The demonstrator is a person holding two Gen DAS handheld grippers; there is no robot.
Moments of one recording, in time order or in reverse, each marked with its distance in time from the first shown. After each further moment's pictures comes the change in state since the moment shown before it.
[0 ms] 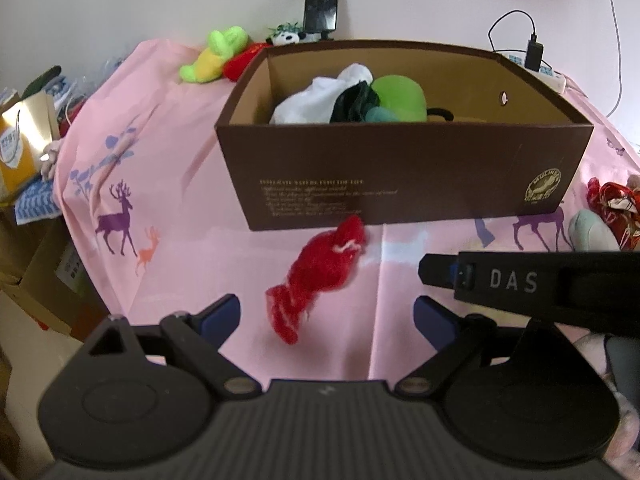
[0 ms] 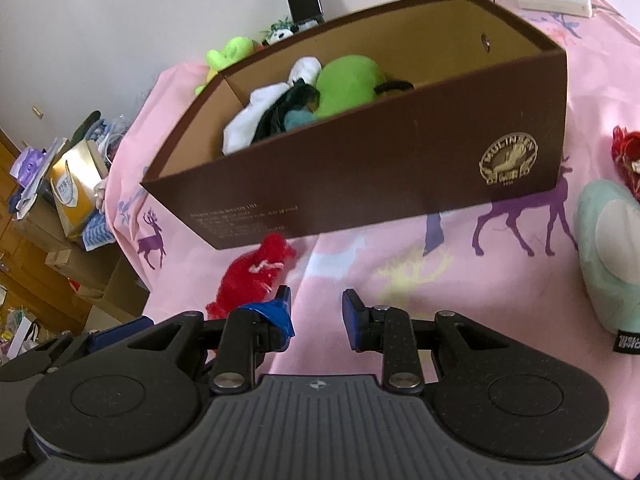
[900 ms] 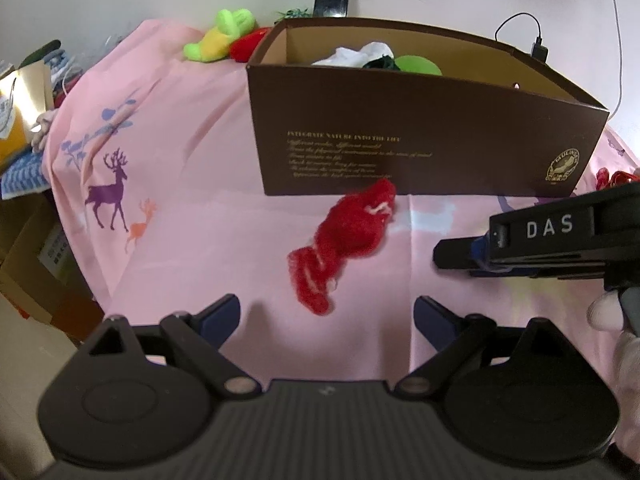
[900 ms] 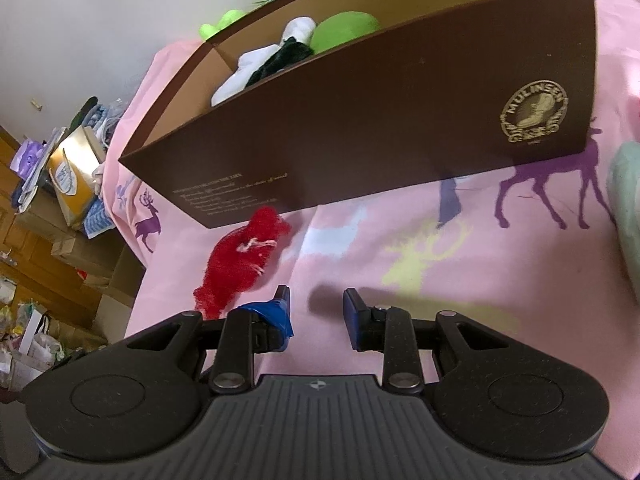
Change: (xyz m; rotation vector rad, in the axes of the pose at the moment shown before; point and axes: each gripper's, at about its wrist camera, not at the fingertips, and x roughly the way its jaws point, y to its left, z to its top) left arm 0.022 0.029 -0.030 -0.039 -0.023 -0.055; right arm 0.027 -0.008 -0.002 0.025 0.076 0.044
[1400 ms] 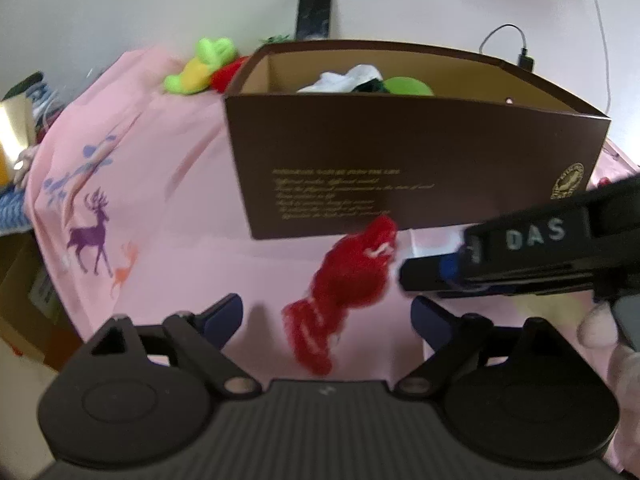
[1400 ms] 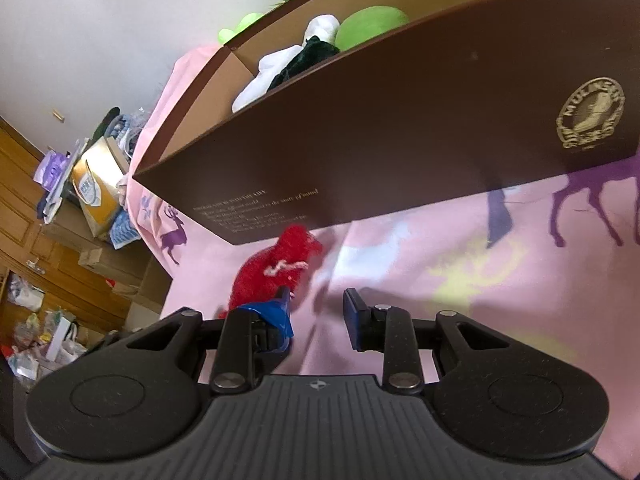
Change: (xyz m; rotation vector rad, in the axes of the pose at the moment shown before) left arm 0.023 0.001 0.012 0.071 -0.092 -0.029; right arm 0.018 0.001 0.010 0.029 -0.008 0.106
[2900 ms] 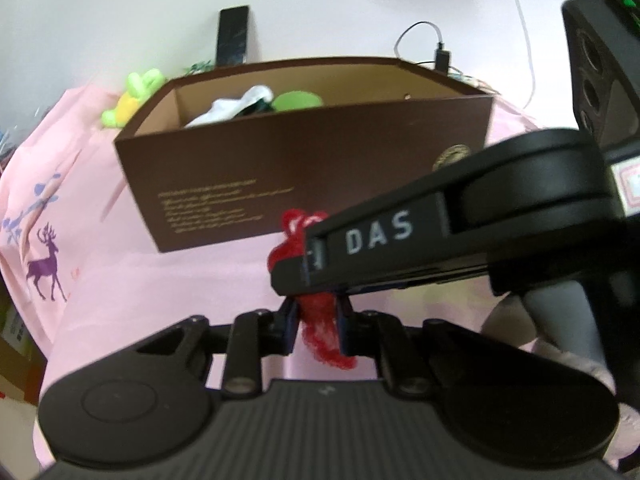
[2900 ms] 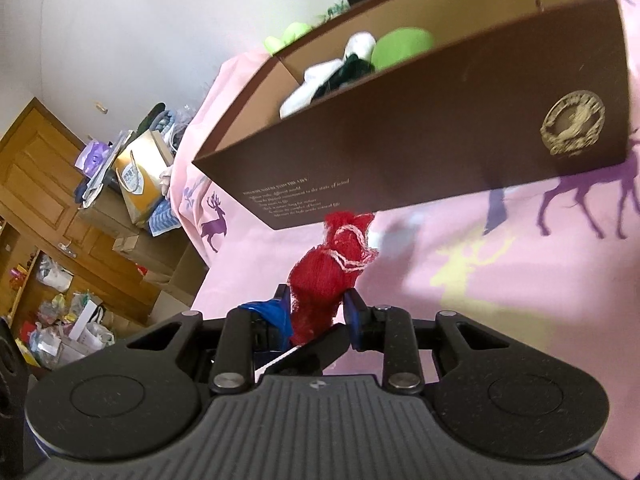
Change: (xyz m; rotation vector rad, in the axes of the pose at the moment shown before) left arm -0.039 -0.063 -0.009 0.114 -0.040 -0.127; right arm -0.035 0.005 -0.015 -0.084 -0.036 0.099
